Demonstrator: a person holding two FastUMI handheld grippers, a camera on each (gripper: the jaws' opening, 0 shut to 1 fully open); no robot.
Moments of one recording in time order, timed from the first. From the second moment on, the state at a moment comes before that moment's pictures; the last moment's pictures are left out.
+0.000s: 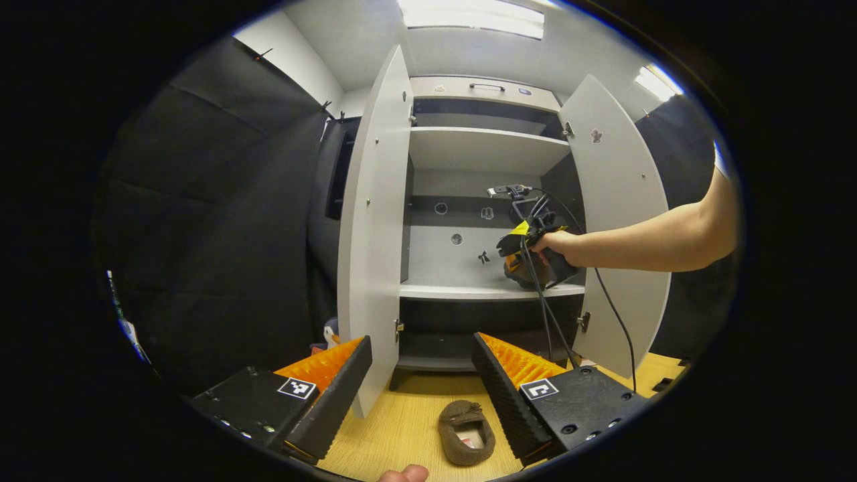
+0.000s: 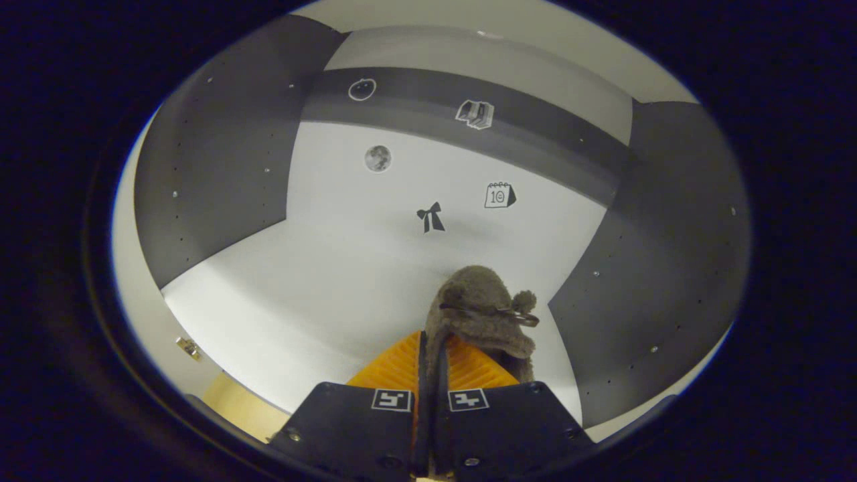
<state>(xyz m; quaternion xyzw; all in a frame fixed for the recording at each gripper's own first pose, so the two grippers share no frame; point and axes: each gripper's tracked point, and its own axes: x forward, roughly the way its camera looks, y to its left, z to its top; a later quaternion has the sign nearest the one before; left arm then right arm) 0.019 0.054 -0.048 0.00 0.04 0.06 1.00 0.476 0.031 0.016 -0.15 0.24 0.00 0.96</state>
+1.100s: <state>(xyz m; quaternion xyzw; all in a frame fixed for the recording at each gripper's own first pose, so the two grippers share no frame) 0.019 0.025 -0.047 -0.02 0.04 0.01 1.00 0.207 0.064 0.073 -0.08 0.03 0.08 0.99</state>
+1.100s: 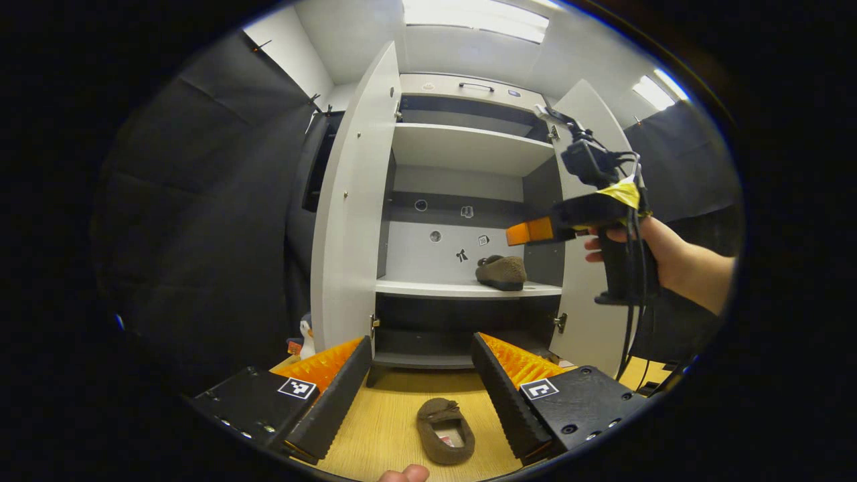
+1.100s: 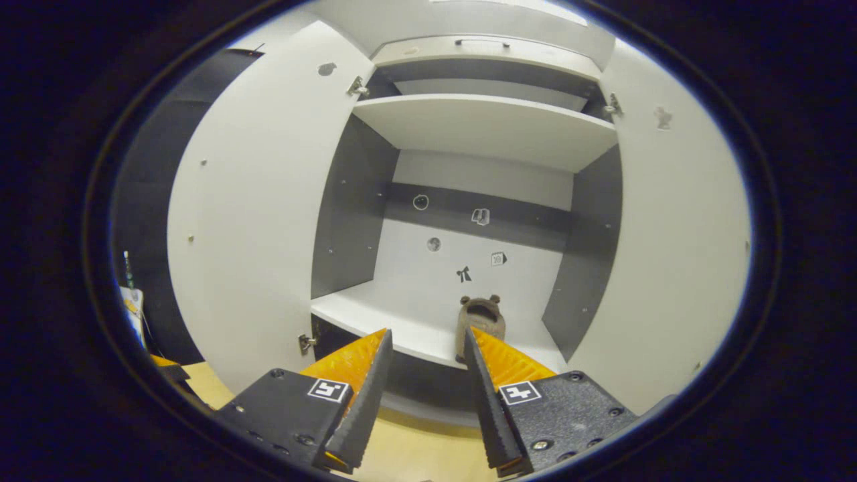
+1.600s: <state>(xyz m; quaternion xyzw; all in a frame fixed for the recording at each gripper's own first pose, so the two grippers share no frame) 0.013 0.008 -0.060 -0.02 0.07 -0.01 1.00 0.110 0.026 0.023 -0.04 -0.05 0.00 1.00</state>
